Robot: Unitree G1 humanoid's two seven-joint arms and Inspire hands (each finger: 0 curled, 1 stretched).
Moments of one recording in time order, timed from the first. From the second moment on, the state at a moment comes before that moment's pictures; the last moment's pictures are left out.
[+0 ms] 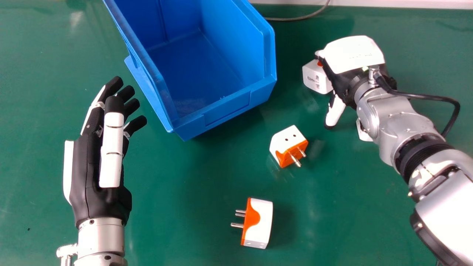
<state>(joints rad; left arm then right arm) 0.26 -0.05 0.10 -0.21 -0.14 -0.20 0.00 -1.05 -0.27 0.66 1.34 -0.83 0.00 -0.19</state>
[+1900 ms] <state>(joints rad) 0.21 -0.05 0.11 -0.16 -0.14 -0.19 0.01 -1.05 -0.27 0.62 1.35 -0.79 -0.02 -0.10</state>
